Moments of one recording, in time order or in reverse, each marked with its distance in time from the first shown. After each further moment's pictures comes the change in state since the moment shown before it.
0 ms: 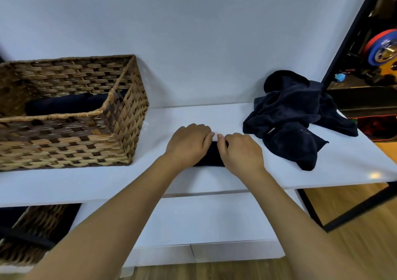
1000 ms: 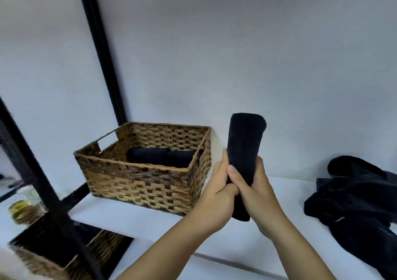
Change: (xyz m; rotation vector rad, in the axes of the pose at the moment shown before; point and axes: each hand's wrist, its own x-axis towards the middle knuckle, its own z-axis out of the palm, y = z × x) left_hand -0.098 0.031 -0.150 -0.993 0.361 -0.178; right_hand -0.005 -0.140 -0.105 1.251 -0.188 -0.150
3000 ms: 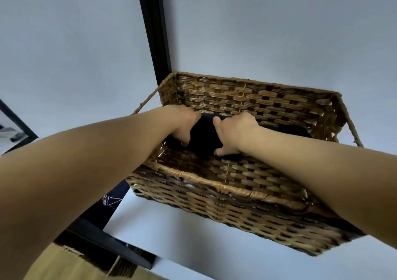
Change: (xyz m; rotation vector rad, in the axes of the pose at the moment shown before) left_hand 0.201 -0.213 -0.374 1.532 -0.695 -0.358; right_hand 0.280 0.123 0.300 -1.861 -0.890 -0.068
